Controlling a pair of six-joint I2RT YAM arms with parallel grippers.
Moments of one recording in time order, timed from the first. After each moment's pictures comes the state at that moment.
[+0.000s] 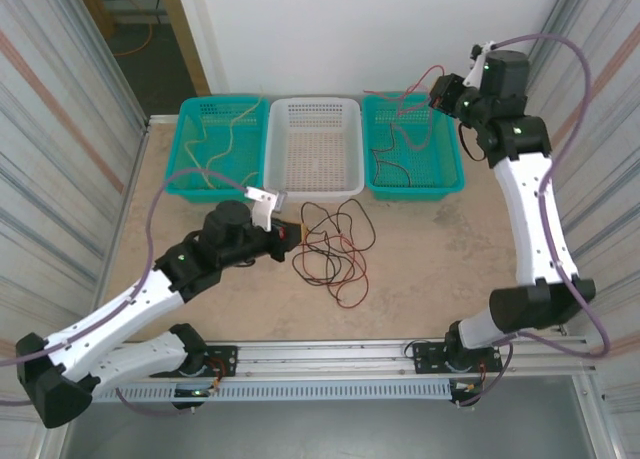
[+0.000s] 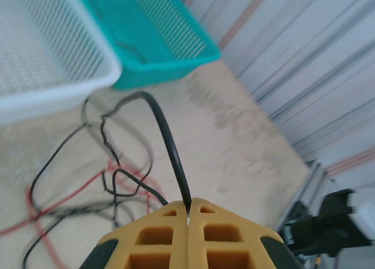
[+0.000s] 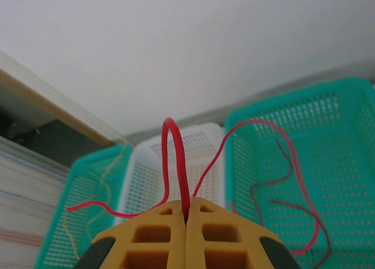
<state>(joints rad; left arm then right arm) -0.81 0.92 0.86 -0.29 0.17 -0.49 0.10 1.53 1.82 -0.71 -0.18 0.51</state>
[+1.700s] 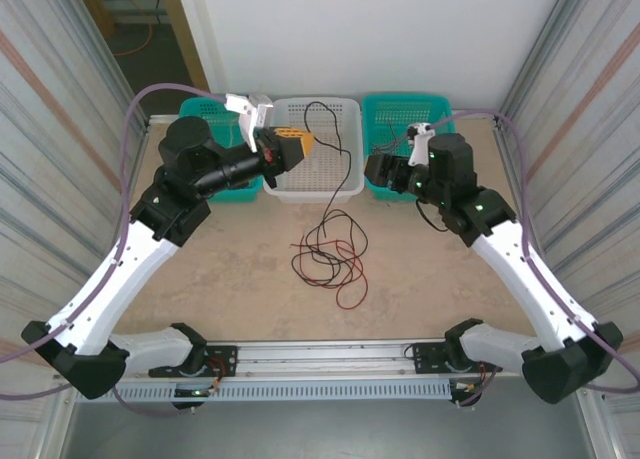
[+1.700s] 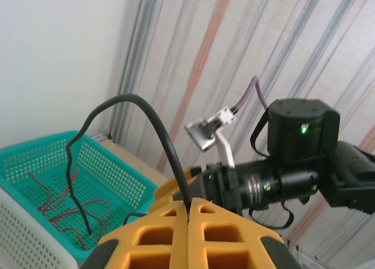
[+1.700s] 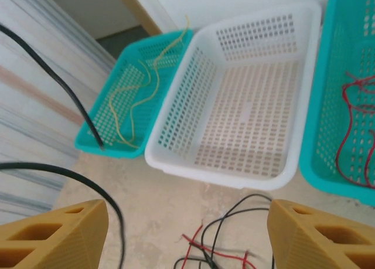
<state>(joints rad) -0.59 1.19 1.42 -0.22 0.48 -0.34 0.48 1.15 1.21 -0.49 -0.15 0.52</state>
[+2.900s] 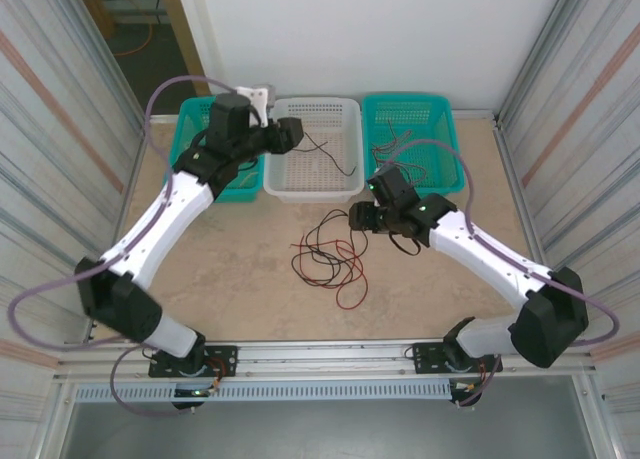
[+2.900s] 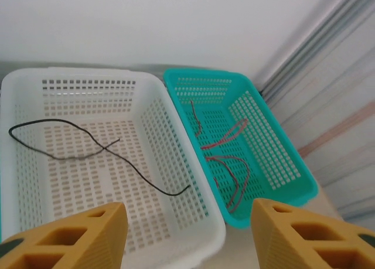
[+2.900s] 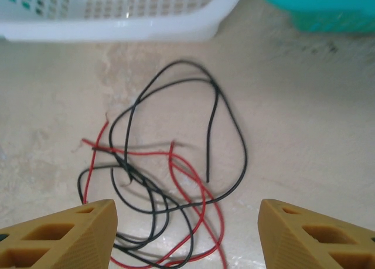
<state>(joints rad) -0.48 1.45 1.45 -0.38 0.14 -0.38 0.68 1.34 1.08 -0.69 0.07 0.61</state>
